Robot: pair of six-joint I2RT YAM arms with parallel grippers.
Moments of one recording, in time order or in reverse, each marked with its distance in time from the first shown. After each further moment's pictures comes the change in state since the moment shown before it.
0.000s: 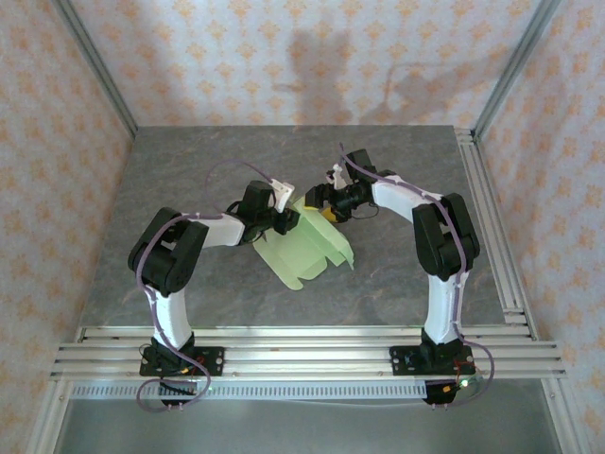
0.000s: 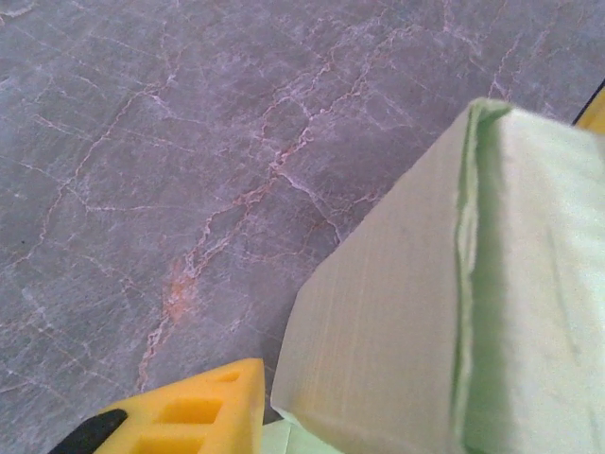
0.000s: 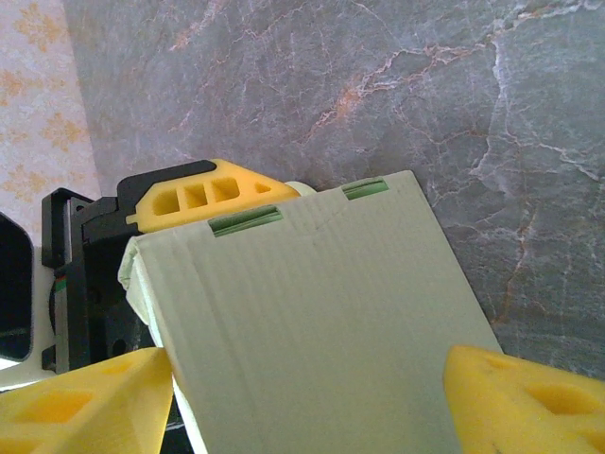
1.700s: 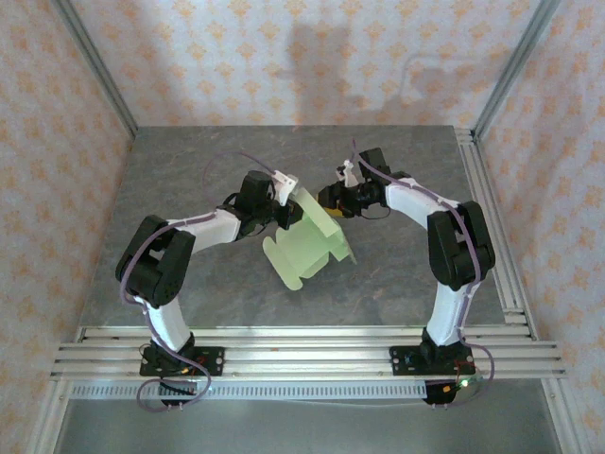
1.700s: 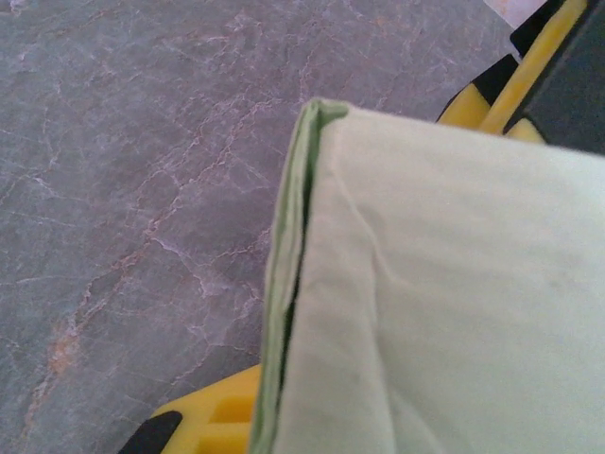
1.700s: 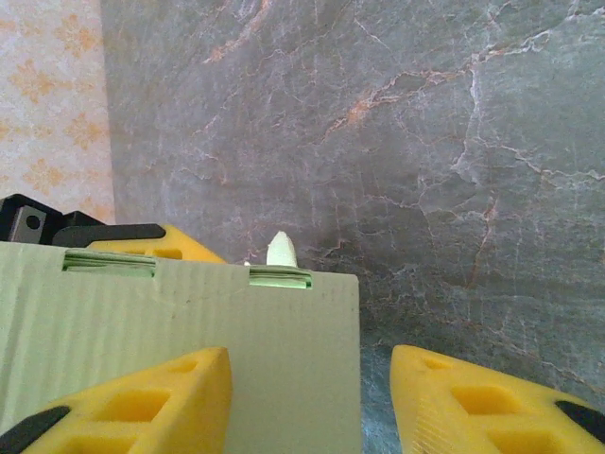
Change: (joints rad) left arm -0.013 -0.109 0.044 -0.098 0.170 -0.055; right arm -0.046 -0.118 -0.092 0.031 -0.013 -0.070
